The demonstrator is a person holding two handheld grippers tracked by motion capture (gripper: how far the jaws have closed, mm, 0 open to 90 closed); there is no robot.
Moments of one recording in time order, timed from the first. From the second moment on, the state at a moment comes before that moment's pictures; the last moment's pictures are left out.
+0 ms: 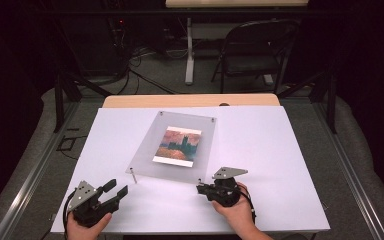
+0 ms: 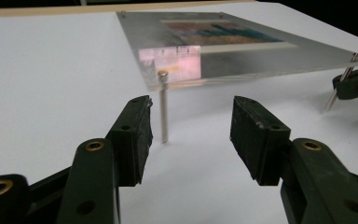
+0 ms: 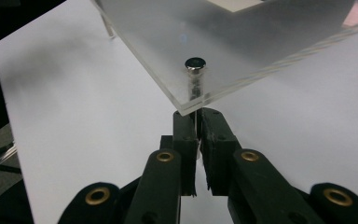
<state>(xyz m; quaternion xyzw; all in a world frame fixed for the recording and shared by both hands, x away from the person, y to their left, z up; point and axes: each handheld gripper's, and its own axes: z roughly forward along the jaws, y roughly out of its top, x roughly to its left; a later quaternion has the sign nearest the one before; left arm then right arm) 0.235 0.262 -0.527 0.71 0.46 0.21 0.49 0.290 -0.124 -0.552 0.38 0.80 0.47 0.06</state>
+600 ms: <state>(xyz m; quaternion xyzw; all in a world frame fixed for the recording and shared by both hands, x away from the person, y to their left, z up) 0.280 0.225 -0.544 0.76 0.44 0.15 0.45 0.304 -0.158 -0.556 0.40 0.78 0.47 0.07</state>
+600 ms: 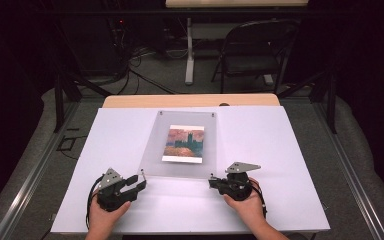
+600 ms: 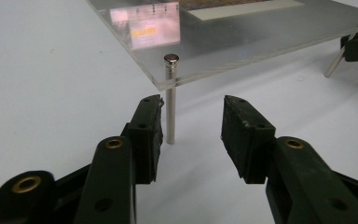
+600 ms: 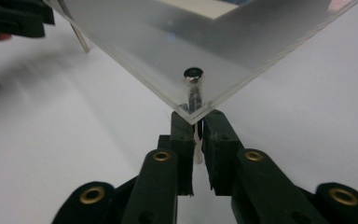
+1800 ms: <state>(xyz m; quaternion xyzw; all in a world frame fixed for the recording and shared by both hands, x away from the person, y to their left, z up) 0.310 0.195 -0.545 0.77 0.44 0.12 0.46 0.310 -0.166 -0.546 0.42 0.77 0.47 0.12</state>
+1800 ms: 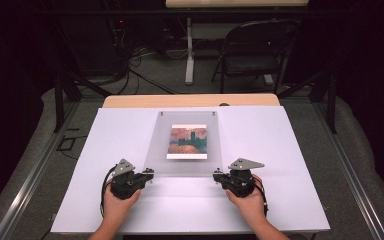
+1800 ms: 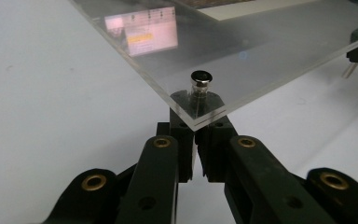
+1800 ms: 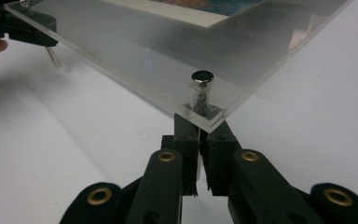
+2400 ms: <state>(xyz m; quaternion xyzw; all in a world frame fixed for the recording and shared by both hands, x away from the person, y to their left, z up) 0.338 0.169 -0.541 0.75 0.44 0.12 0.47 0.338 -0.188 -0.541 0.45 0.74 0.47 0.15</state>
